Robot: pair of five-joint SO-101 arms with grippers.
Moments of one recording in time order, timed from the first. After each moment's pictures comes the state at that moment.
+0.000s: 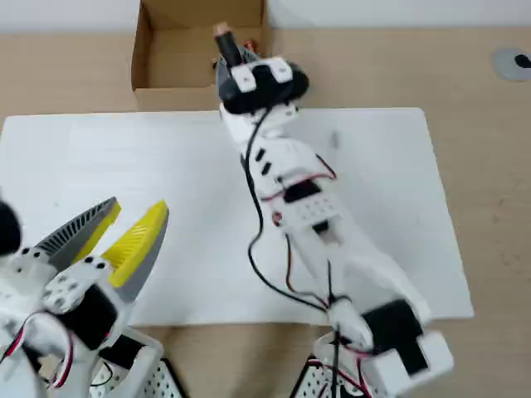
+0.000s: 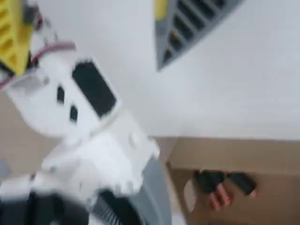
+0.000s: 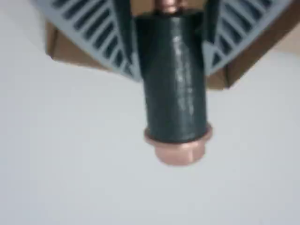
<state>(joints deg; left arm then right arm) 18.0 -68.7 -0.2 92.5 9.5 -26.9 -7.0 40.9 -33.3 -5.9</state>
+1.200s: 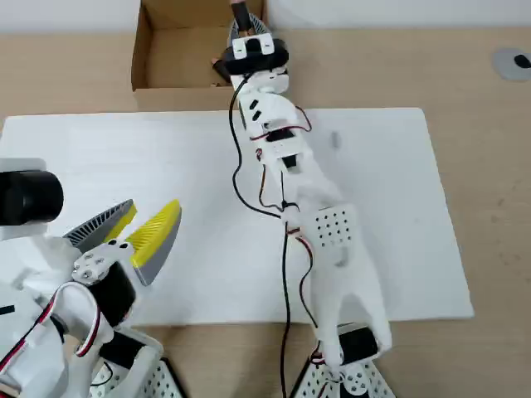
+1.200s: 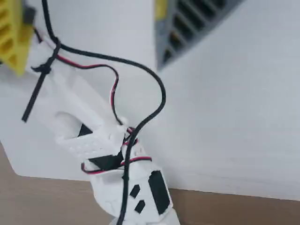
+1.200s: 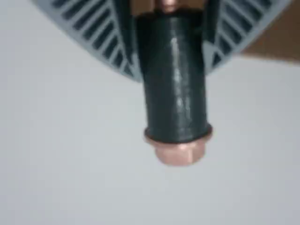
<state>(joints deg) 17.9 -68.6 7.3 92.5 12.1 -19.6 65.0 -32.6 -40.0 -0.8</state>
